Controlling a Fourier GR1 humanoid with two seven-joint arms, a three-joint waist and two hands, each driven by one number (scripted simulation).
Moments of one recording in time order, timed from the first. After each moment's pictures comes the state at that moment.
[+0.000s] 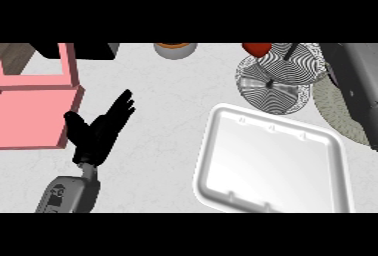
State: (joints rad) left arm -0.20 0.11 -0.08 -1.48 0.13 -0.05 0.25; right arm -1.30 -0.38 -0.22 -0.41 0.09 -0.15 -0.18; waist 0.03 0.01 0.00
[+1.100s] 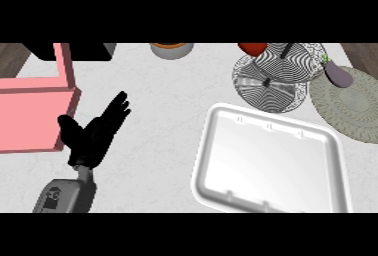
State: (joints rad) left arm -0.18 0.12 -0.05 -1.48 0.13 -0.07 0.23; right arm -0.94 -1.06 -0.35 -0.28 0.01 0.56 -0.37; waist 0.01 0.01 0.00
